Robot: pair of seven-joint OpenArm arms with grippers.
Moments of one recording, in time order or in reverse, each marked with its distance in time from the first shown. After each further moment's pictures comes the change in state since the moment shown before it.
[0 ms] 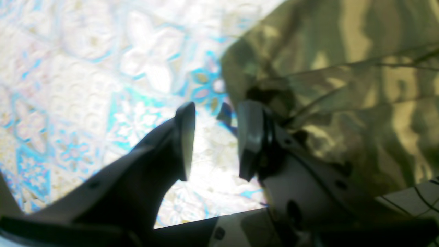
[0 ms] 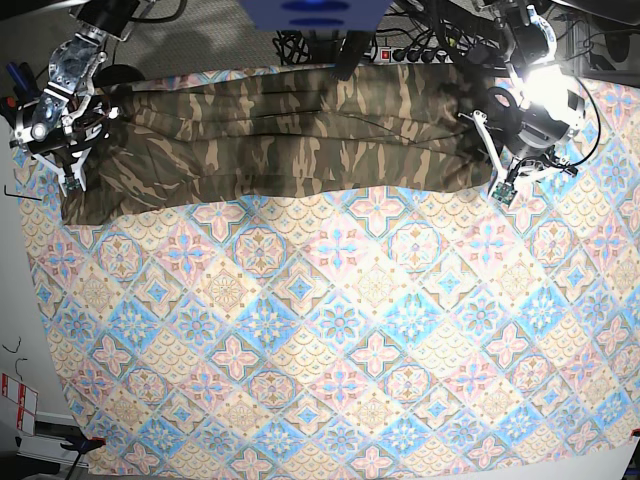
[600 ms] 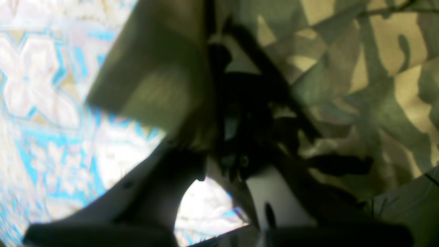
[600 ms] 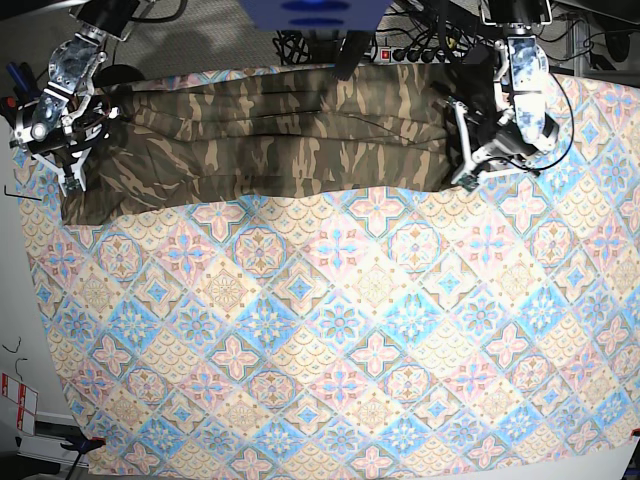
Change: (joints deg) left arm -2.5 -7.0 10.6 -16.2 -0.2 0.0 -1.6; right arm 0.0 0.0 0.2 0.0 0.0 0.0 0.0
